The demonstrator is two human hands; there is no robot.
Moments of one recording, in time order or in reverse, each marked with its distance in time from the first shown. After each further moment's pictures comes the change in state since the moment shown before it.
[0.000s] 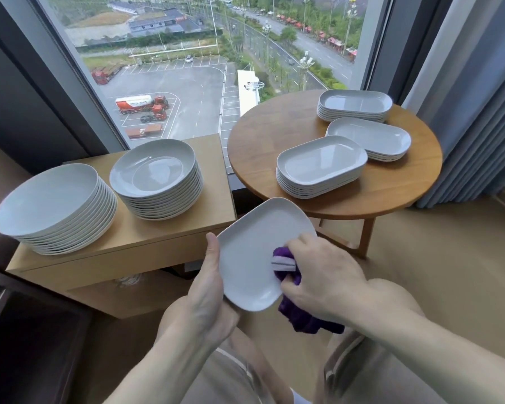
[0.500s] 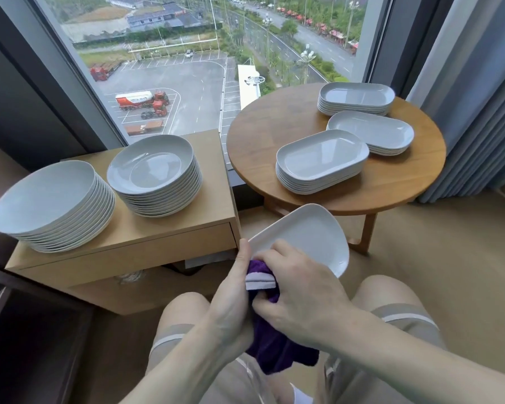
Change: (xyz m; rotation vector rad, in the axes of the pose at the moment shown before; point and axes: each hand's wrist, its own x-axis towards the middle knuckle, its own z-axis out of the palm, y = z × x) left_hand -0.006 -0.024 0.017 0.099 0.015 -0.079; right_hand -0.015 -0.034 0.013 0.232 0.077 -0.120
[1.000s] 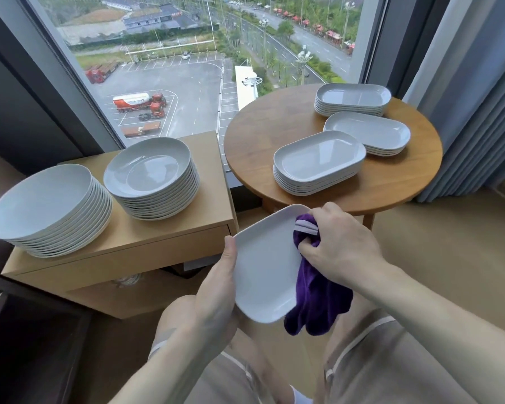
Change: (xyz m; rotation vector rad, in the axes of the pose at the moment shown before) left_hand -0.002 0.017 -0.009 0.134 0.021 0.149; right_hand 0.035 0.070 -0.033 -0.220 0.065 0.321
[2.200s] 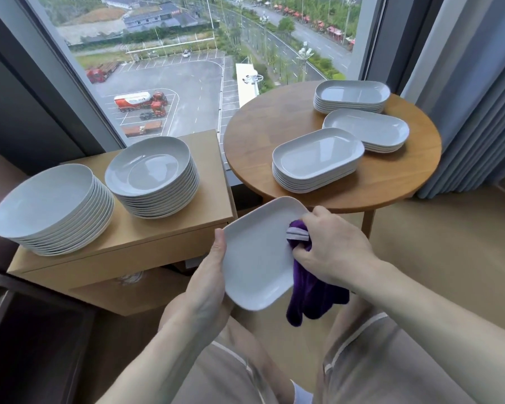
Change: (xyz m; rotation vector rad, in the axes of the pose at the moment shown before) left_hand 0.008 0.006 -0.007 0.005 0.021 0.027; right_hand -0.003 -0.004 0.003 -0.043 -0.066 -0.094
